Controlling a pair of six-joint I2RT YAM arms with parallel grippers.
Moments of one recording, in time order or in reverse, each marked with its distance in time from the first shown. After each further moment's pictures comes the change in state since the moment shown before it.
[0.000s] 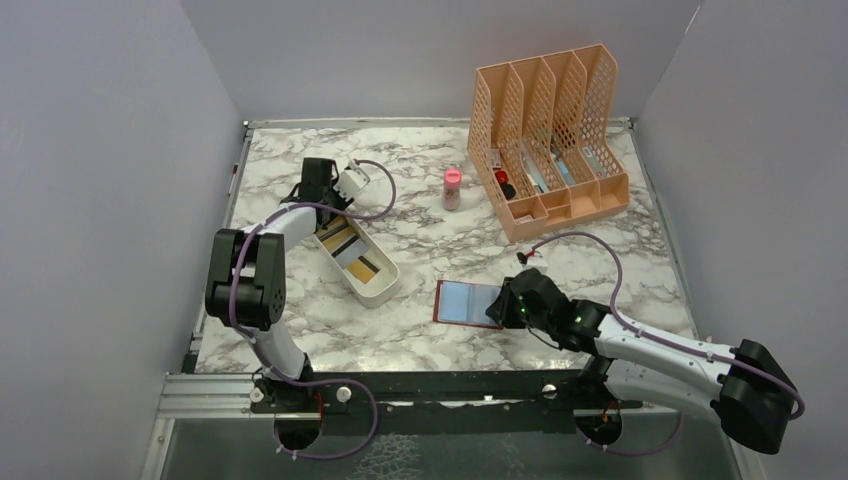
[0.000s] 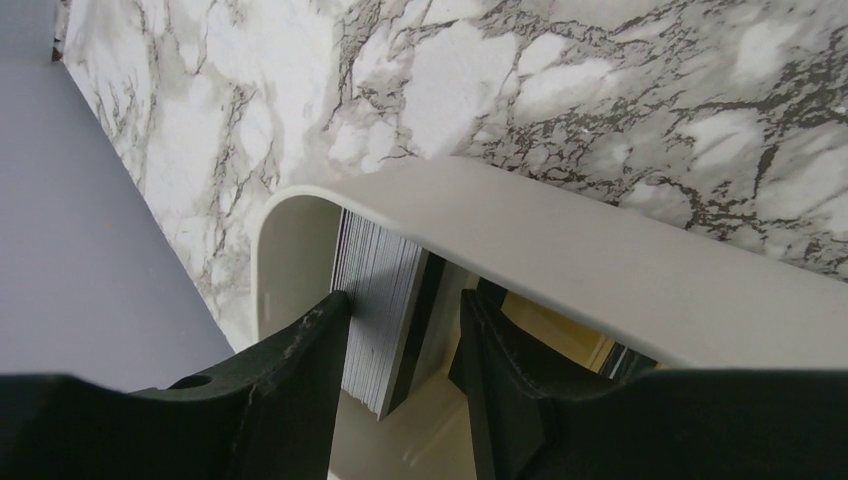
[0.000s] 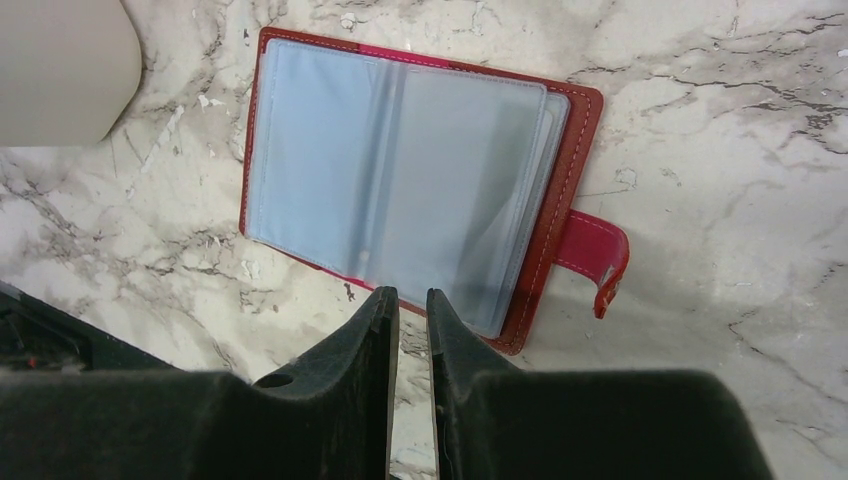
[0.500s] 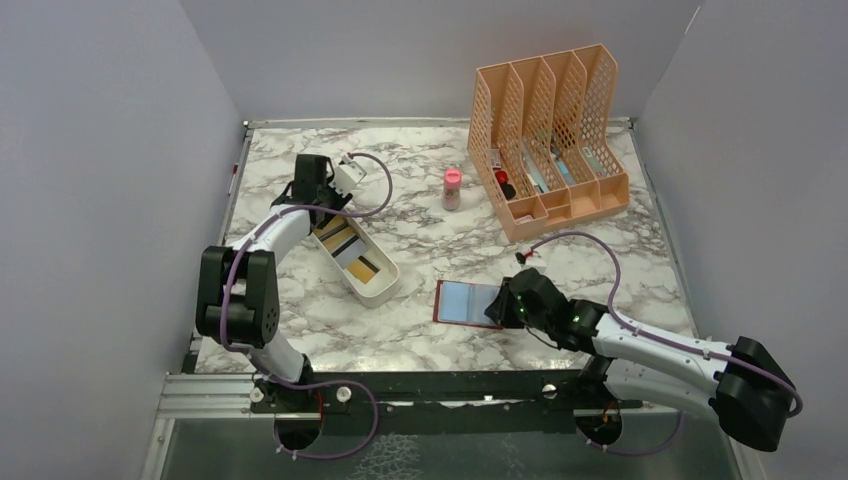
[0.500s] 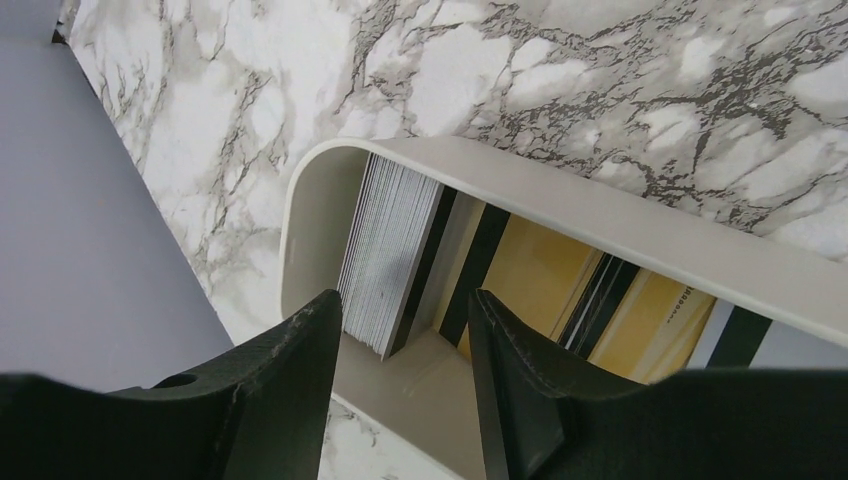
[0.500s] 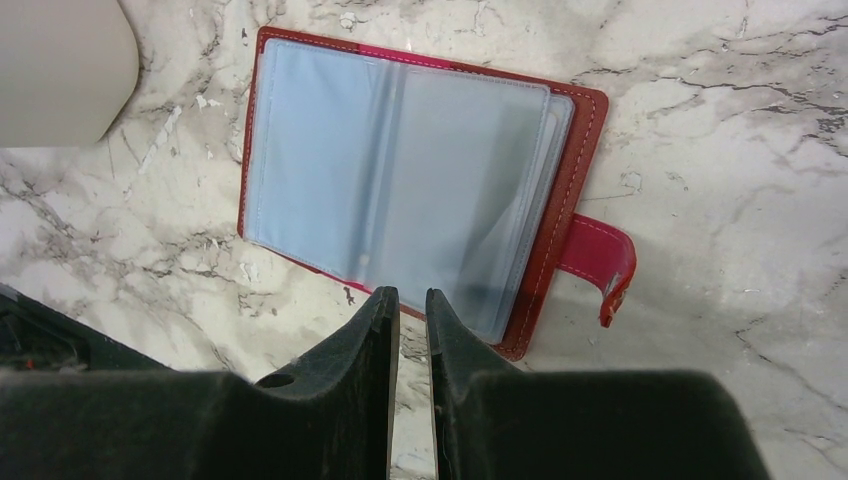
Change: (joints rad) left arm 0.000 -0.115 -0.005 -0.084 0.029 -0.071; right arm 0.000 0.019 -0.004 0.023 -0.003 0.000
